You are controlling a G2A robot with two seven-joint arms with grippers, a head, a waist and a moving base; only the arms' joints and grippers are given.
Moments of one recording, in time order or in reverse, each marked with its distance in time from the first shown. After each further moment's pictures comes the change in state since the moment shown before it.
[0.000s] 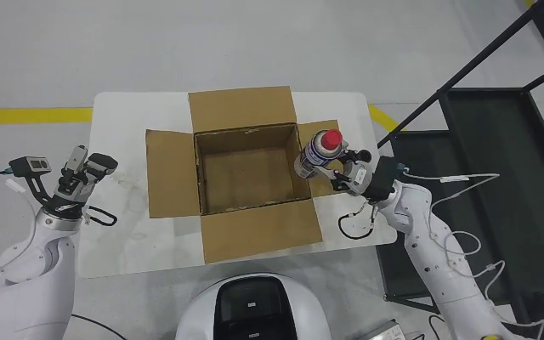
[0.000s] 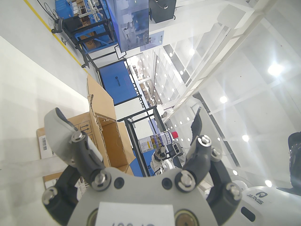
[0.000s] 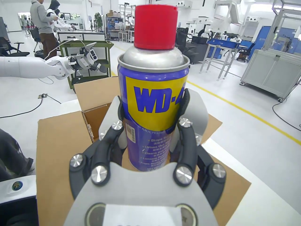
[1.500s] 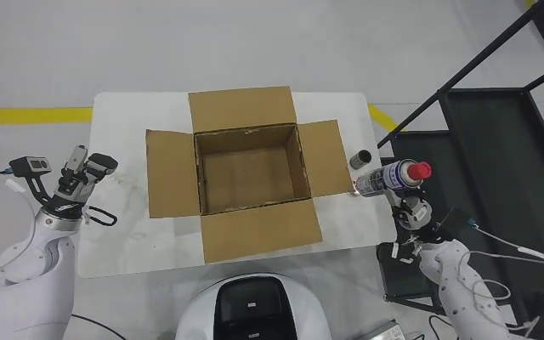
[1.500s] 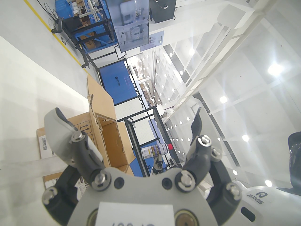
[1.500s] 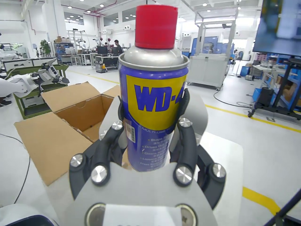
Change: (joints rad) left arm 0.000 0.000 0.000 0.000 0.000 0.000 0.000; right arm -0.333 0.022 0.239 0.185 -0.054 0.166 -0.509
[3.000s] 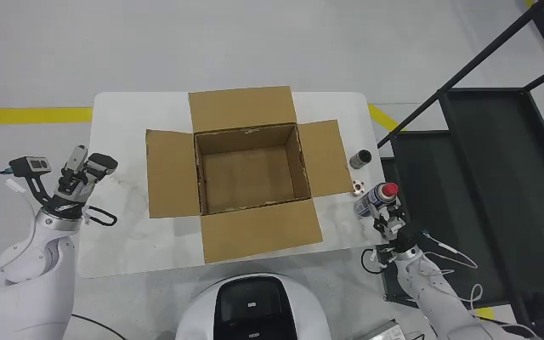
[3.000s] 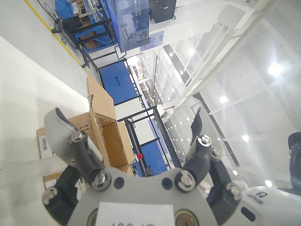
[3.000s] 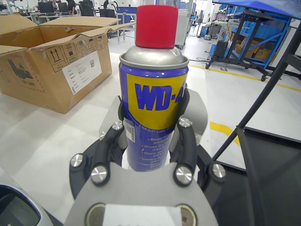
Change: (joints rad) left arm 0.000 0.000 0.000 0.000 0.000 0.000 0.000; right arm 0.426 -0.085 -0.379 0.917 -0.046 0.257 -0.255
